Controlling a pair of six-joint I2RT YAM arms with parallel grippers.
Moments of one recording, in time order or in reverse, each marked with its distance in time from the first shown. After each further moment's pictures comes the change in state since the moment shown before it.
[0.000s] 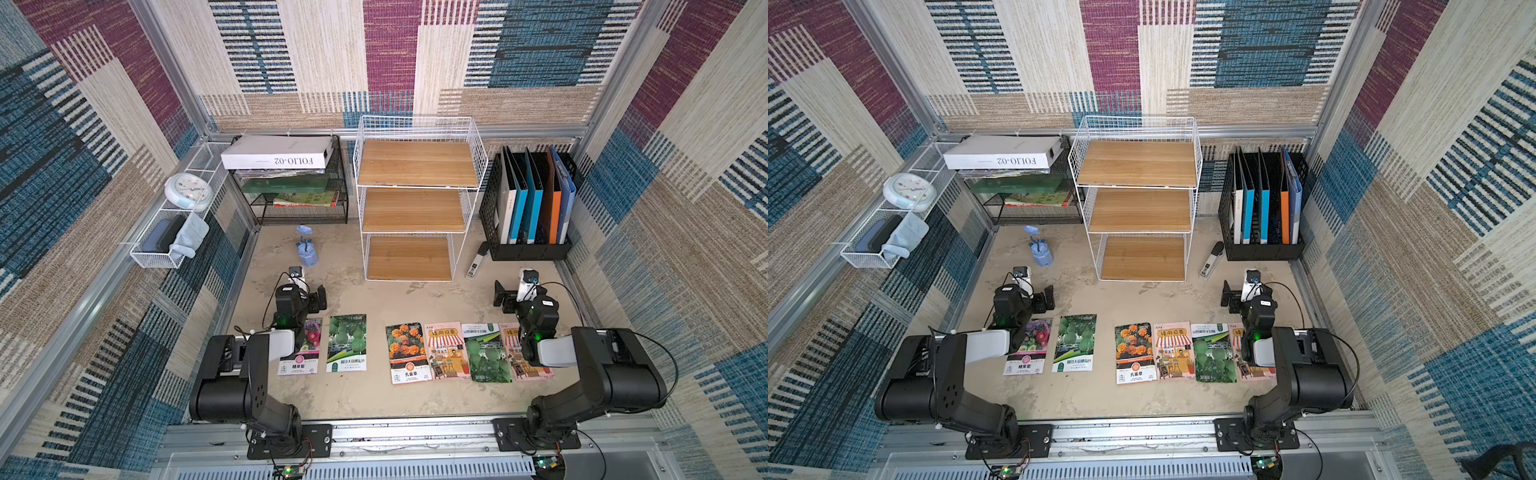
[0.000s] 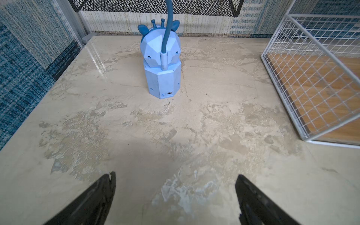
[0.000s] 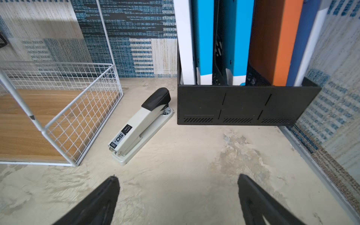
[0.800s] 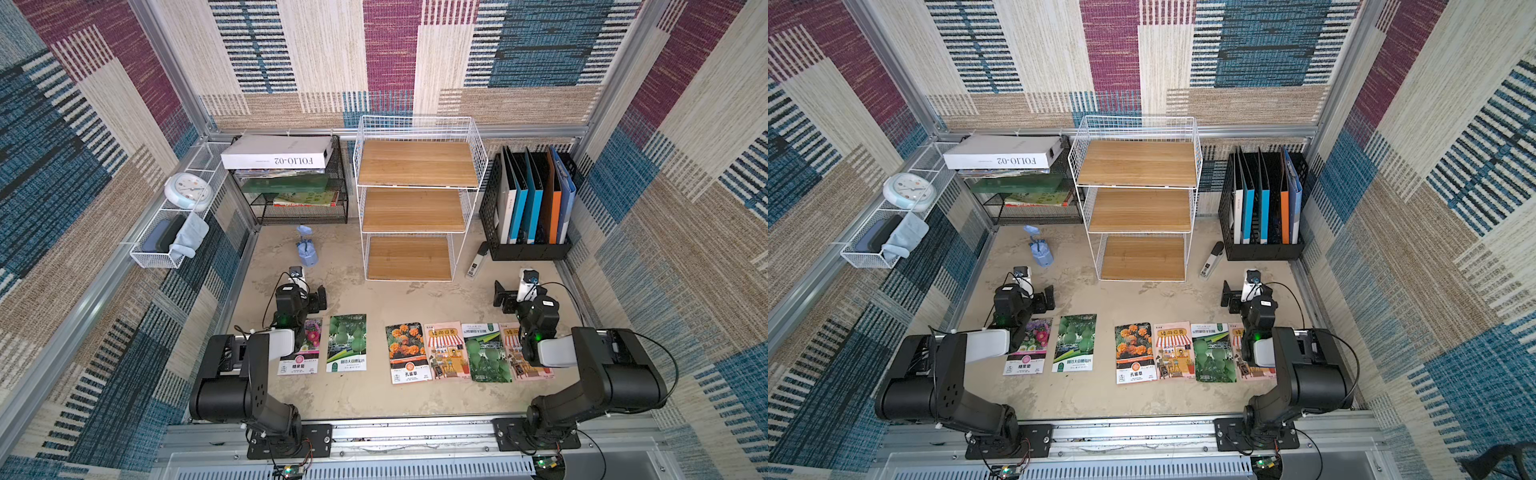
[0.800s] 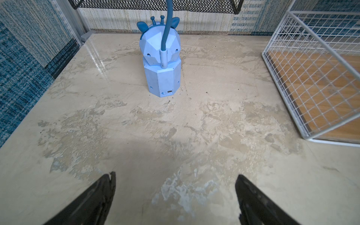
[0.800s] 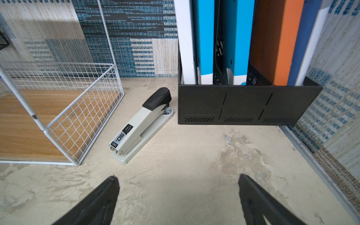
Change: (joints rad) left arm 0.000 0.003 0.005 -0.010 0.000 0.000; right arm 0.000 -0.002 -0.003 0.001 -0.012 0.003
